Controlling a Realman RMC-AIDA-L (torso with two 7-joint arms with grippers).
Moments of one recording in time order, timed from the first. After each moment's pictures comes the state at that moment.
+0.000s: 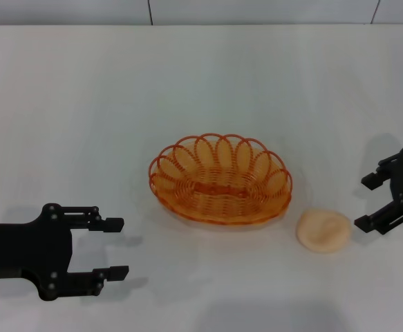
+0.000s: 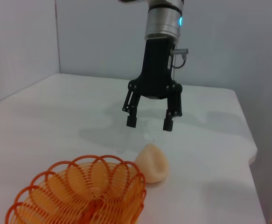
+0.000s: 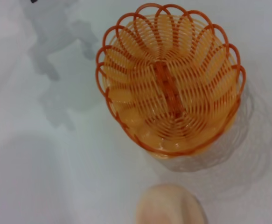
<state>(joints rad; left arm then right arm) -0.25 -2.08 0.79 0.98 2.04 1.91 -1.17 0.58 2.01 -1.14 -1.26 -2.41 -1.76 1.98</state>
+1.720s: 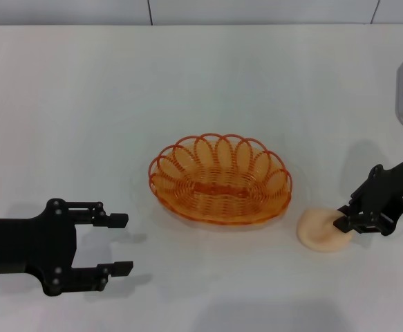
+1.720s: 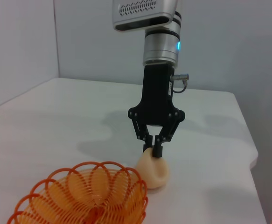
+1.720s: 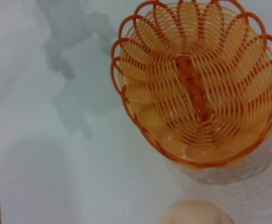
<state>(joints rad) -0.26 -2.08 0.81 0.98 2.02 1.90 -1.18 0.58 2.02 -1.28 -1.15 -2.34 -1.64 2.00</state>
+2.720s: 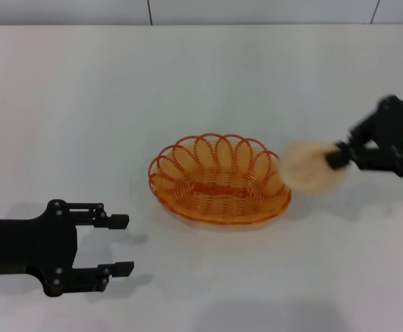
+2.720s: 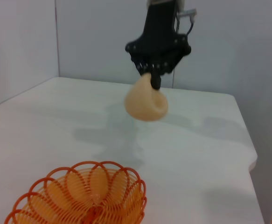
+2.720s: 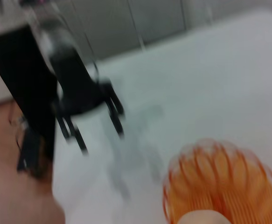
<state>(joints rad) -0.26 -2.08 0.81 0.98 2.02 1.90 -1.19 0.64 2.01 -0.92 -1.26 -2.10 -1.93 1.90</state>
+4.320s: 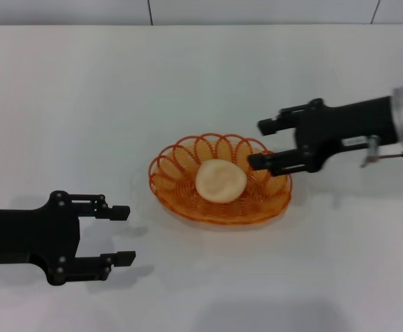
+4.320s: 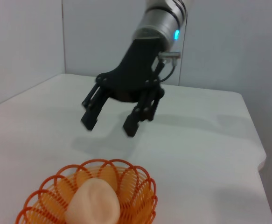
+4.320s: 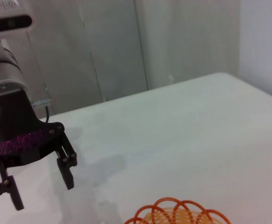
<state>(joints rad) -0.29 -2.08 0.81 0.96 2.03 1.88 -1.21 0.52 2.01 -1.32 -1.08 -1.81 -1.37 1.78</state>
